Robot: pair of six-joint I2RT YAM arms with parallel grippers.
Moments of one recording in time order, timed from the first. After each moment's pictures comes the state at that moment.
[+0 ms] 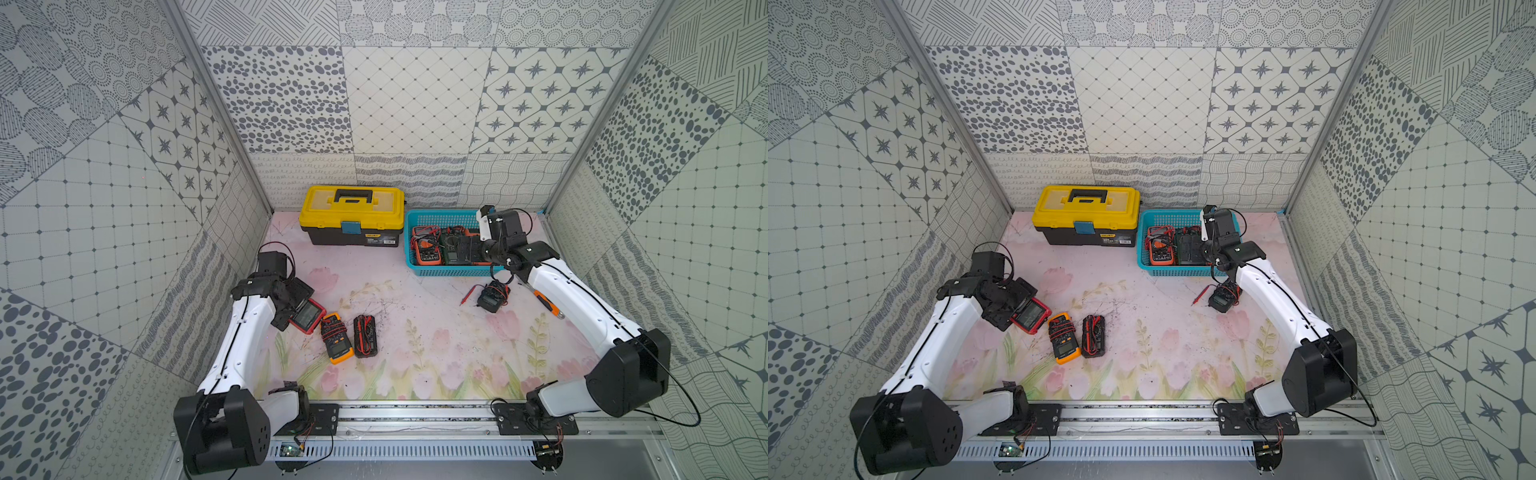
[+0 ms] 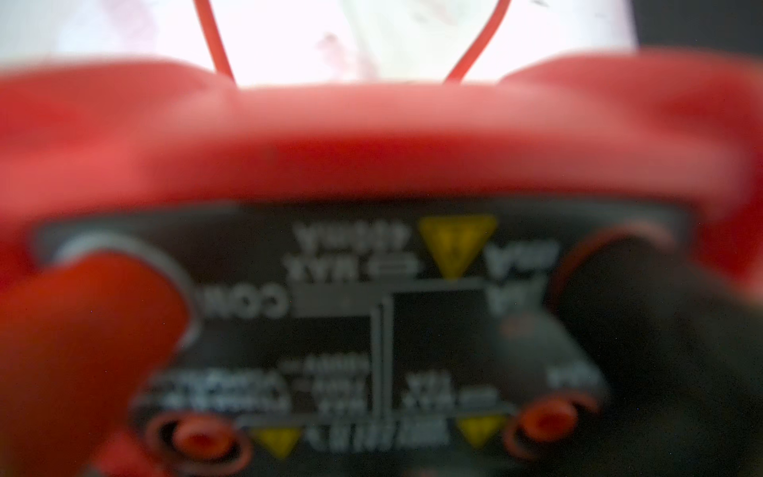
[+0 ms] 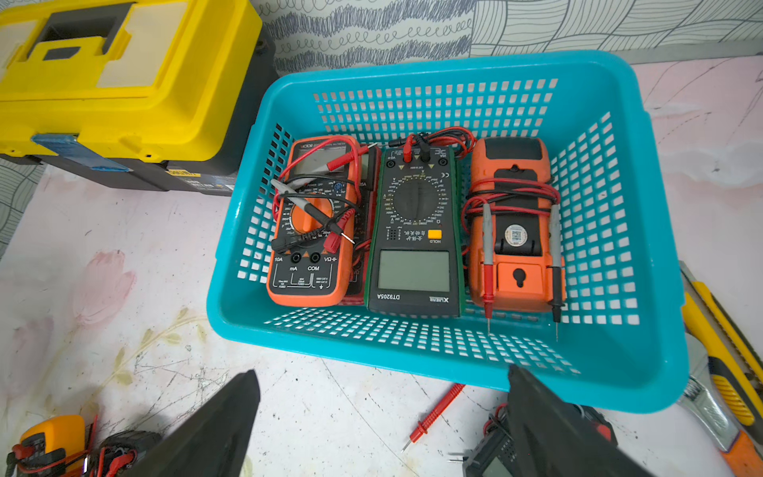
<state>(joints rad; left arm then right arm) 0.13 1.20 1.02 -0.99 0.03 -0.83 0.36 1.44 1.28 -0.58 0.02 0.29</state>
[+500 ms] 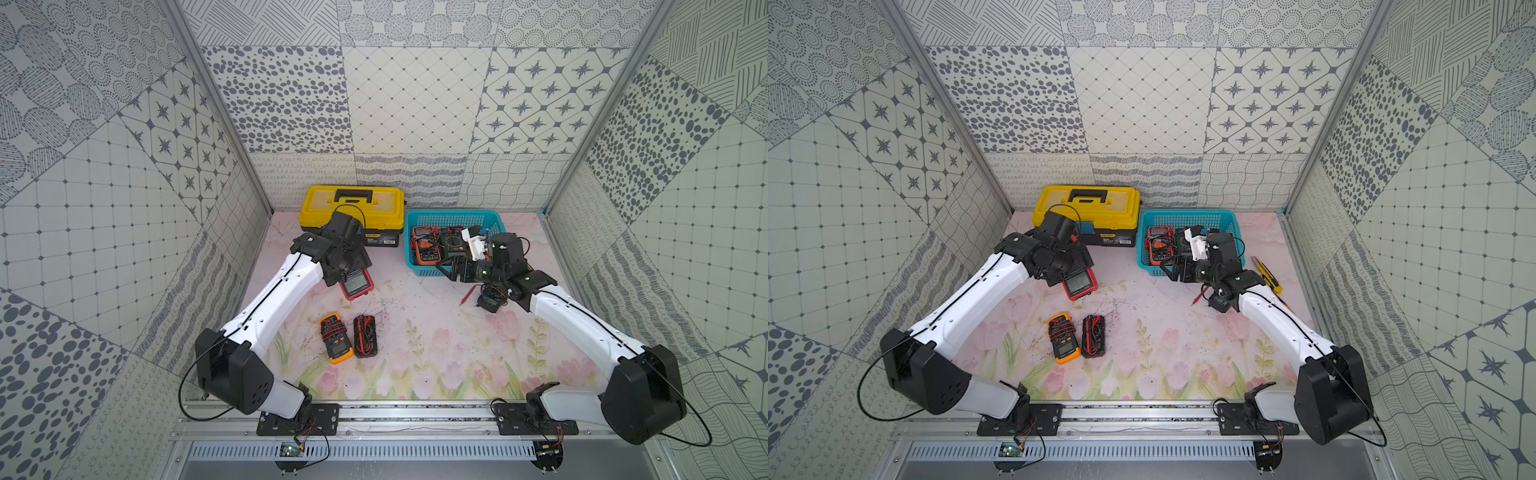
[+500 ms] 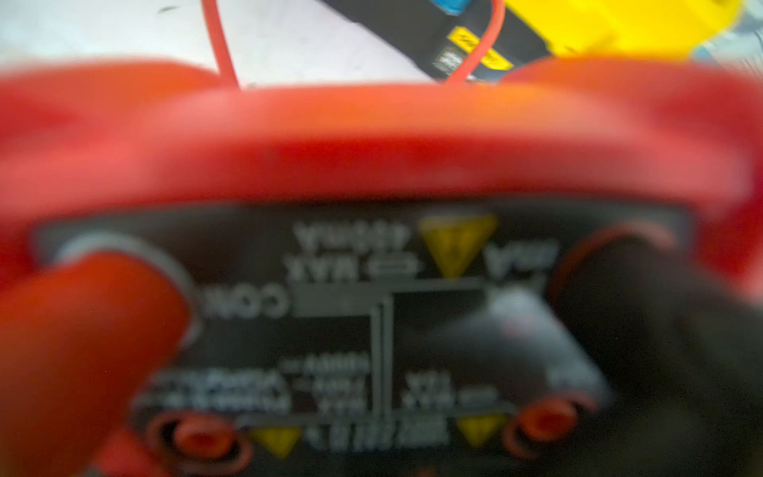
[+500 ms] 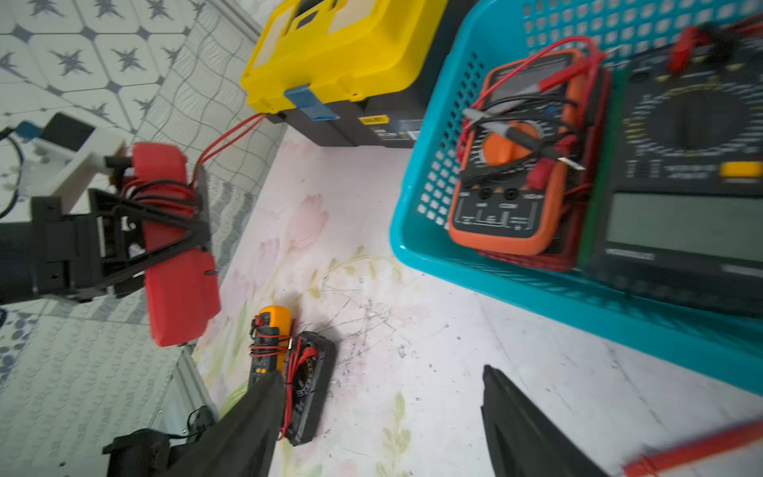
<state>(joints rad) -0.40 1.52 1.49 -1.03 -0.11 -0.79 0.43 1.31 0.95 -0.18 -0.48 0.46</state>
